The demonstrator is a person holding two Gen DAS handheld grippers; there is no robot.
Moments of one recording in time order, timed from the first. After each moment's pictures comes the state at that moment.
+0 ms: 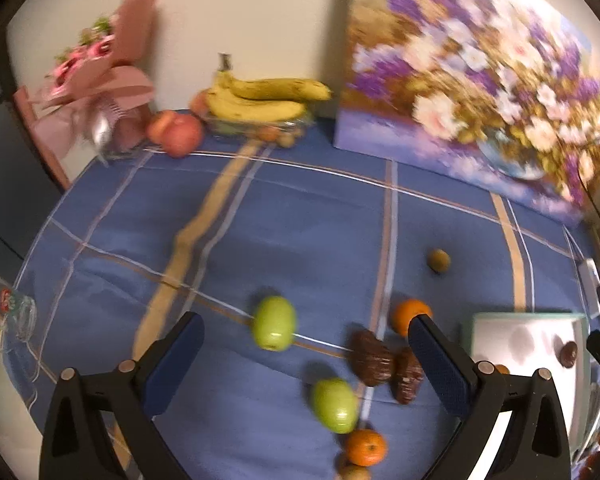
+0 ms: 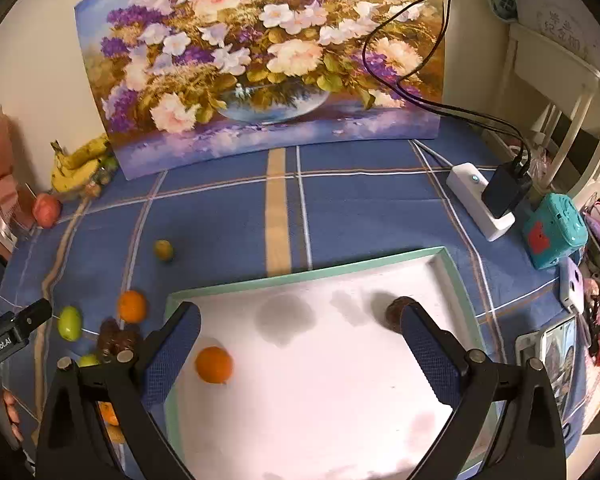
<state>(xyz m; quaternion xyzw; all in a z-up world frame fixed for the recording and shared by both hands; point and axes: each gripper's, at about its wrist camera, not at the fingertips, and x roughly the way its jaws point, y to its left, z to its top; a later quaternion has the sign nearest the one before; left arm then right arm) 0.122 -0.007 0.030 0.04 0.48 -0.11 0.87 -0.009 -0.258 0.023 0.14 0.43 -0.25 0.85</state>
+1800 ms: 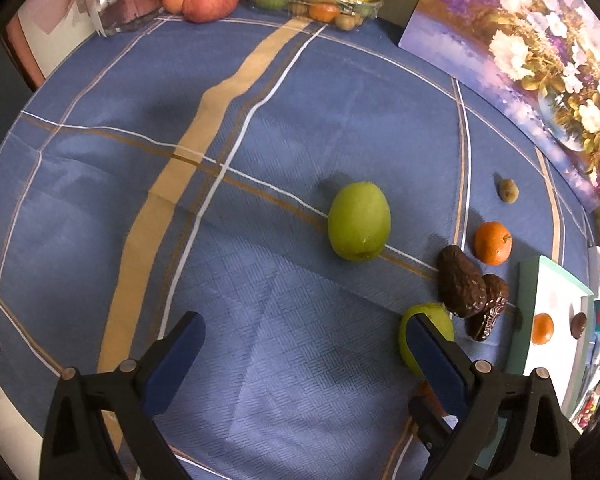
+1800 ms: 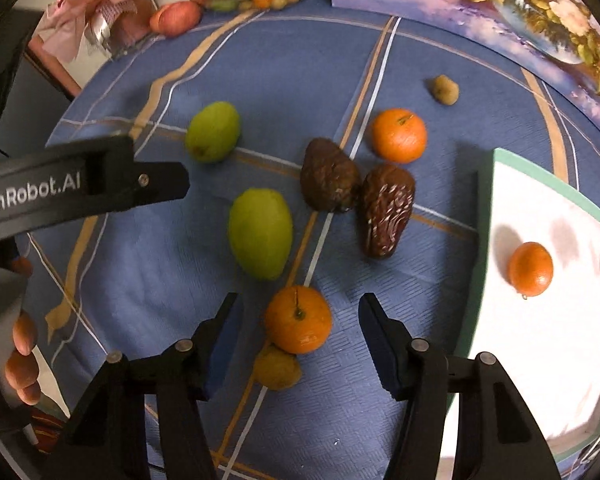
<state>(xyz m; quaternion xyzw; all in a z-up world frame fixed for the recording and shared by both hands) 0.137 0.060 -0.053 -0.01 0.63 -0.11 0.77 0.064 -0.064 -0.080 0.06 0.60 -0.03 0.80</state>
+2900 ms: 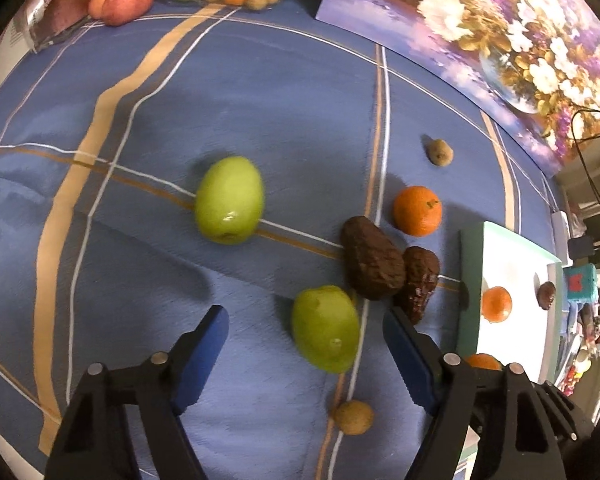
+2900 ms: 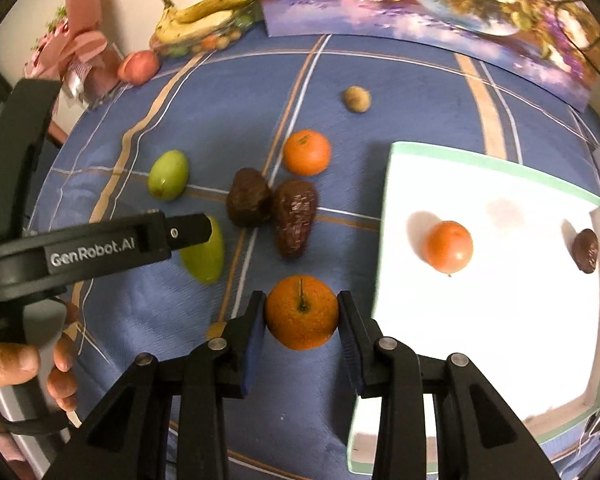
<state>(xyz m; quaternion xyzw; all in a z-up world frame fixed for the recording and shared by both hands) 0.126 -0.004 -0.058 -0.02 0.64 -0.20 0.74 0.027 -0.123 -0.042 0.12 0.56 -0.08 0.81</state>
